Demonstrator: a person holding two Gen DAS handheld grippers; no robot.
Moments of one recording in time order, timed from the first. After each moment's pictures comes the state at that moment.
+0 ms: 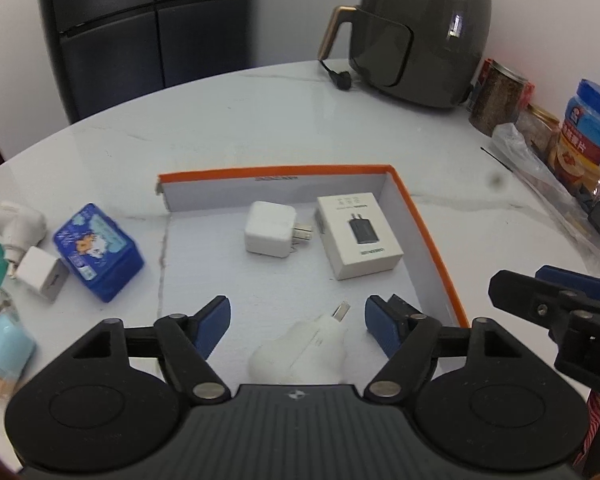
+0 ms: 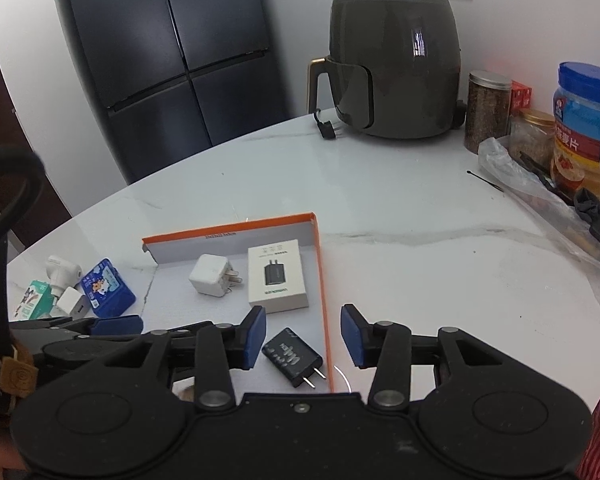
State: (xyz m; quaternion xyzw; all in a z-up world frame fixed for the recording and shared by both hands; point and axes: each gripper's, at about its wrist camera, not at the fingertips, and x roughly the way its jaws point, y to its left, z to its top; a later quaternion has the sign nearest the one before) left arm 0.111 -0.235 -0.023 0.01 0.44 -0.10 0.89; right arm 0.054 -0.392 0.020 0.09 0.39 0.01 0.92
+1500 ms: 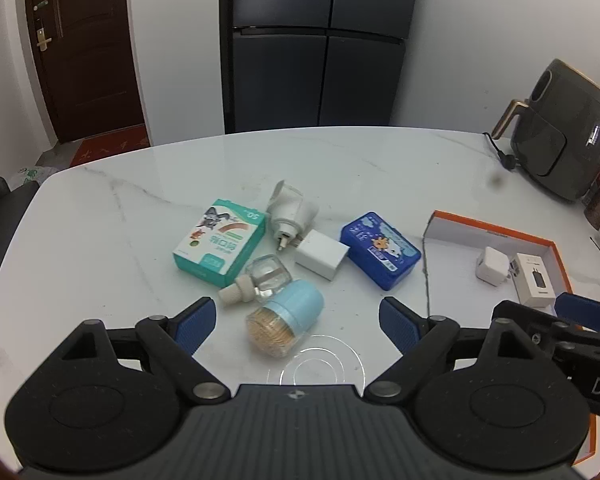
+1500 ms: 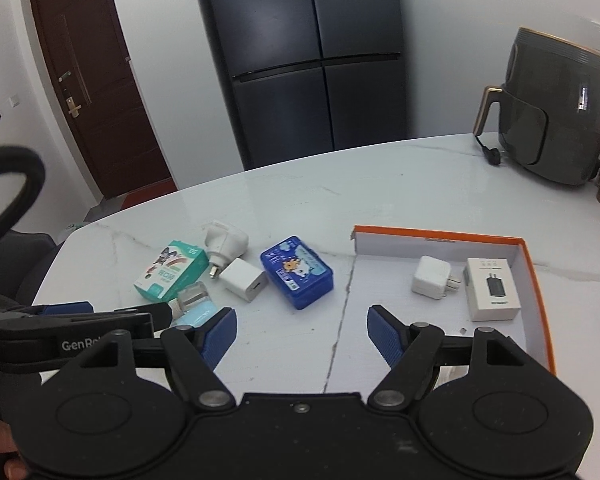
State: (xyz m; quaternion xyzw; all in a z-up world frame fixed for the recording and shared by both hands) left arm 0.042 -0.034 0.040 -0.05 0.40 0.06 0.91; right arm 0.040 -0.204 0.053 0.04 0.38 0.15 0.91
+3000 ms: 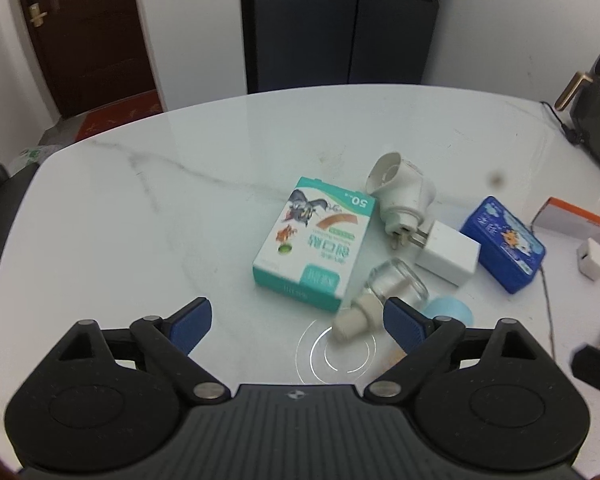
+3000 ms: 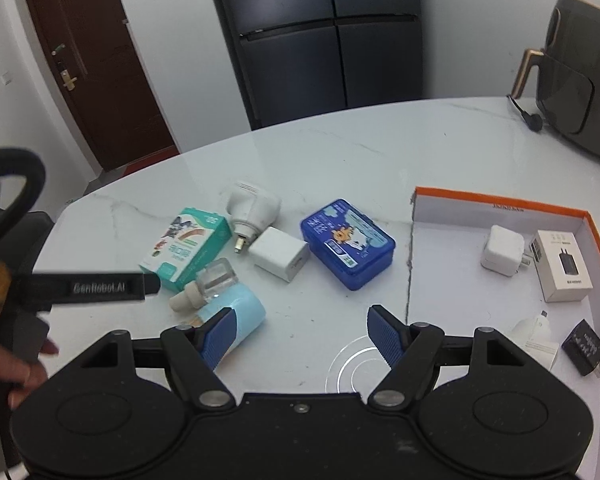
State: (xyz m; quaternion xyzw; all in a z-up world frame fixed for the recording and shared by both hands) left arm 0.122 0.072 -0.018 -0.03 0.47 0.06 0.88; right arm 0.077 -0.139 0.004 0.04 0.43 0.15 0.89
